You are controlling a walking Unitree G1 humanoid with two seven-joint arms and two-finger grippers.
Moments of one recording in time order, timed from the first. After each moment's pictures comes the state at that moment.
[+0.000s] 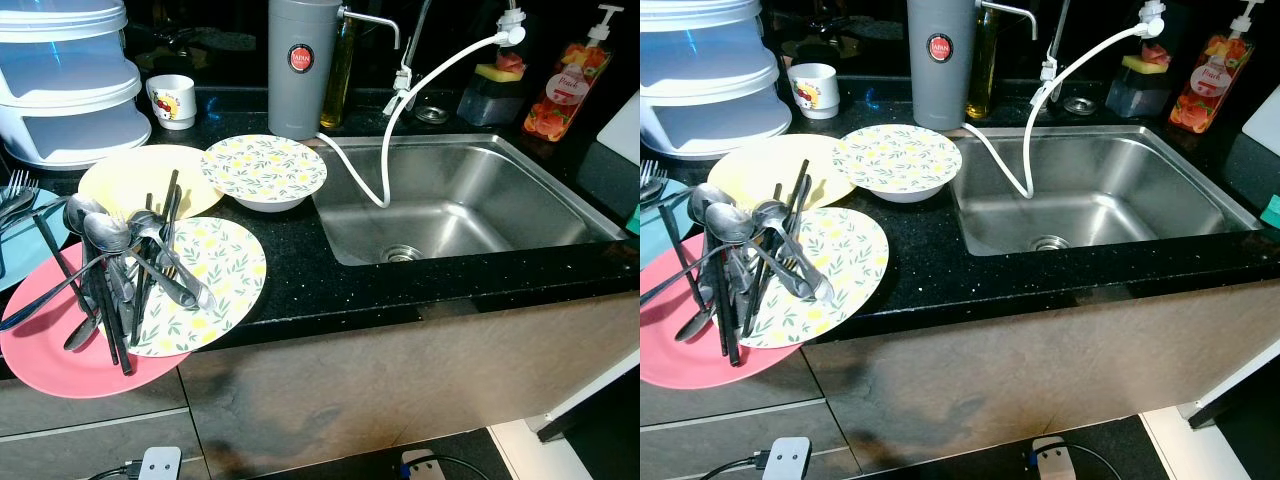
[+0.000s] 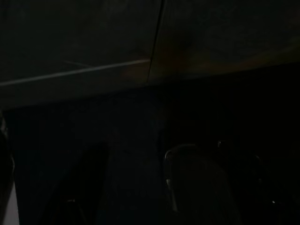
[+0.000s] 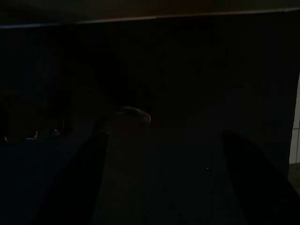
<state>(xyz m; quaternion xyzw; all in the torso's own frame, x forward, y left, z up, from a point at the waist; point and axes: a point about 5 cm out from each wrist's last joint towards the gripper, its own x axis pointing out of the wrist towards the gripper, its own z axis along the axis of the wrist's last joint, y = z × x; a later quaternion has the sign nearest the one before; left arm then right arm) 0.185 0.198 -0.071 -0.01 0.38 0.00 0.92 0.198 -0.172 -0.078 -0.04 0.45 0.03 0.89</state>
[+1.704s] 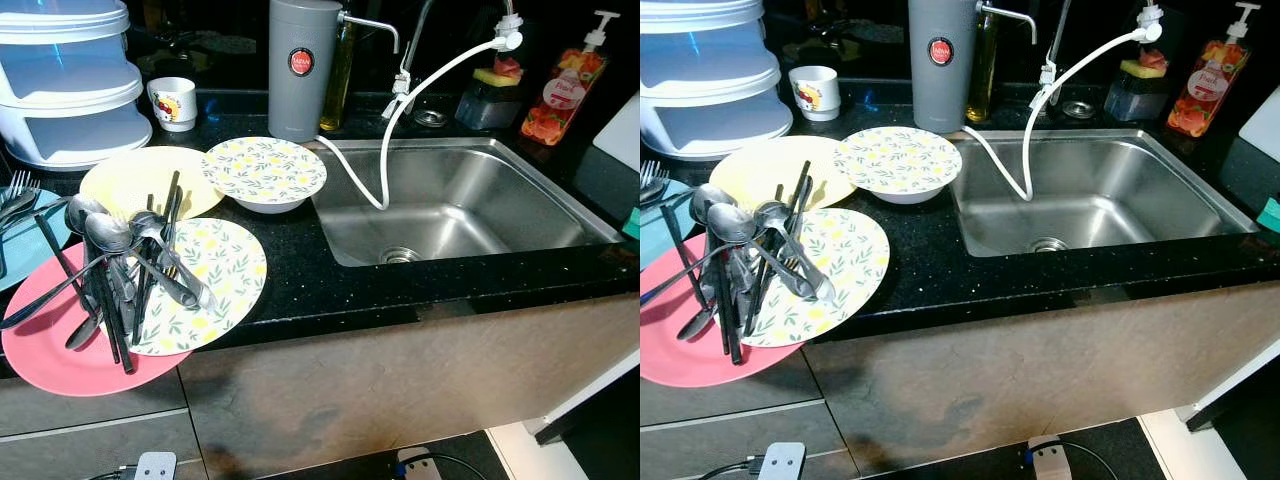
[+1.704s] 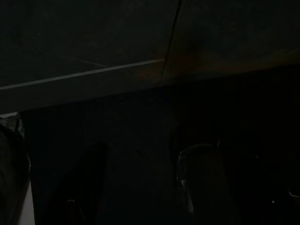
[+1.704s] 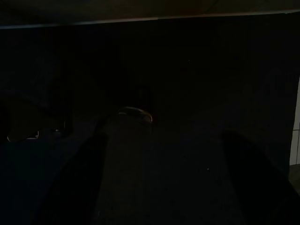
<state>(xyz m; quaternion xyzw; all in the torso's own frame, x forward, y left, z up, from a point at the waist) 0.179 0.209 -0.073 0.01 0.38 0.03 0.92 0.196 -0.169 -0.079 -0.04 0.45 0.03 0.89</state>
